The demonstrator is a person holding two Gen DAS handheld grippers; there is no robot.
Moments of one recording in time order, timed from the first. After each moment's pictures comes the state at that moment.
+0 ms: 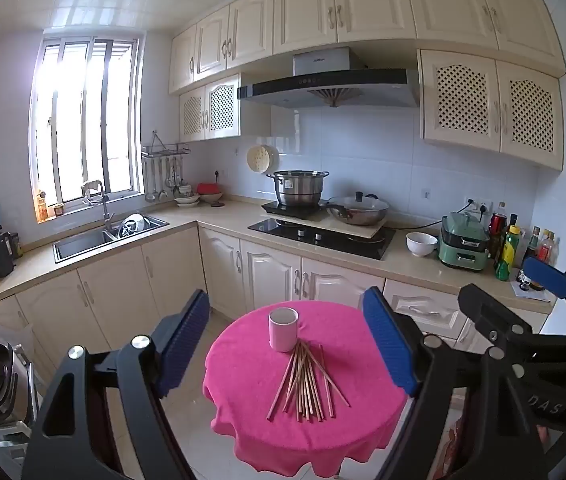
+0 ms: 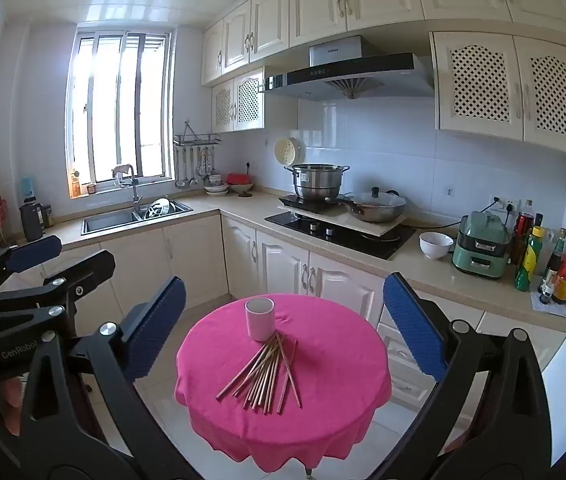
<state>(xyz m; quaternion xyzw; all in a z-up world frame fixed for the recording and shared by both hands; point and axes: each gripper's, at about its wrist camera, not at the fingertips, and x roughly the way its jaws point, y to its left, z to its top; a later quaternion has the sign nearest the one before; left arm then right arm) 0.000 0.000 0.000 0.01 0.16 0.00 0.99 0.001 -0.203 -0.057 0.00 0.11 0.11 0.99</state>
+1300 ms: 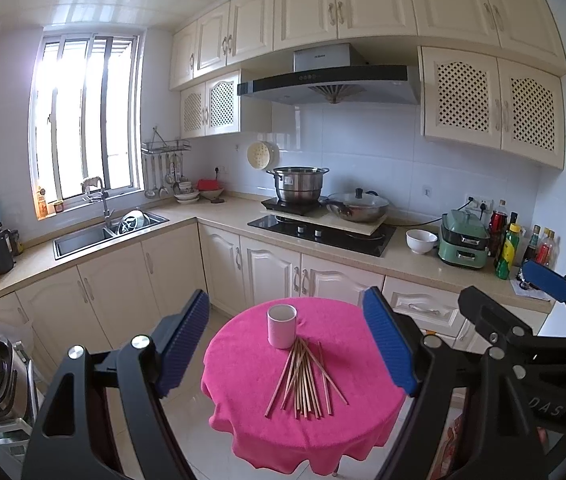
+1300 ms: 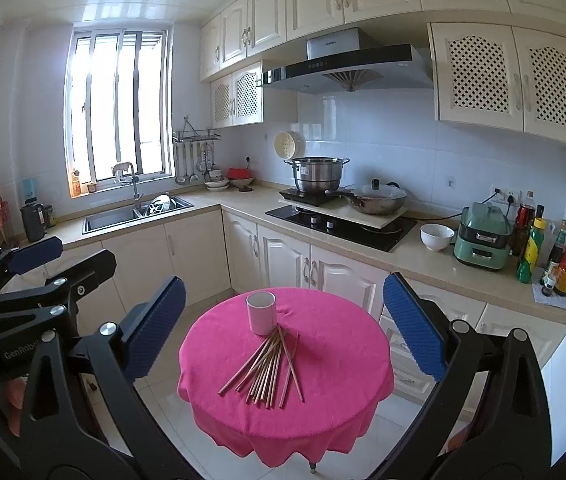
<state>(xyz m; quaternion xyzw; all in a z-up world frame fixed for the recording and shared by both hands) 0.001 0.002 -0.003 0.01 0.17 0.00 0.99 0.003 -0.202 -0.062 0.01 0.12 0.11 0.99</state>
